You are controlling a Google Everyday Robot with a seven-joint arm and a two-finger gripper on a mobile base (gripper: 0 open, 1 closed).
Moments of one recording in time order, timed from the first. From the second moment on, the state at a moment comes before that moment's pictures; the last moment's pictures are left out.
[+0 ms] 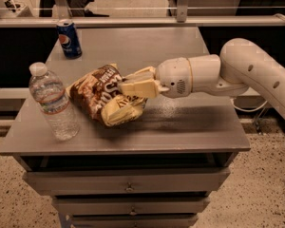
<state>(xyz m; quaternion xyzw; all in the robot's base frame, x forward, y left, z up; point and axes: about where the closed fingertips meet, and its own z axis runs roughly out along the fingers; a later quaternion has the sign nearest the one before) 0.517 0.024 0.909 -0.49 0.59 0.49 0.42</state>
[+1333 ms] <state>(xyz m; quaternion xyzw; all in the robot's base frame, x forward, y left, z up) 0.514 0.025 0.945 -0.51 0.58 0.47 0.43</state>
